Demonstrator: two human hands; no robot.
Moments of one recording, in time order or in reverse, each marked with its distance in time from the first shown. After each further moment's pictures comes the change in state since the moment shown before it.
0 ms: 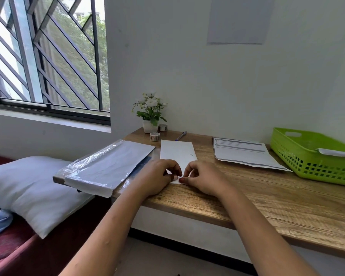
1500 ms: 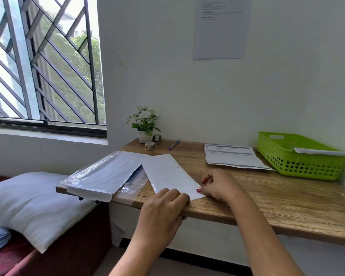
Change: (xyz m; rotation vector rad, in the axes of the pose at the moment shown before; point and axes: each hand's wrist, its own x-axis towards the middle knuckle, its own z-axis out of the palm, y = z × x) left_hand -0.084 0.053 0.041 0.406 0.245 0.234; right_hand -0.044 0.014 -0.027 0.007 0.088 0.294
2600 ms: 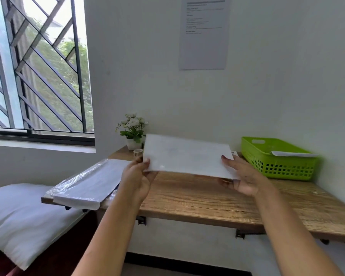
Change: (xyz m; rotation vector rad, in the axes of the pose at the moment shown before) left_hand 0.079 -0.040 -0.023 -1.988 0.380 -0.822; right_hand 0.019 0.071 -0.062 1.264 -0.067 0.137
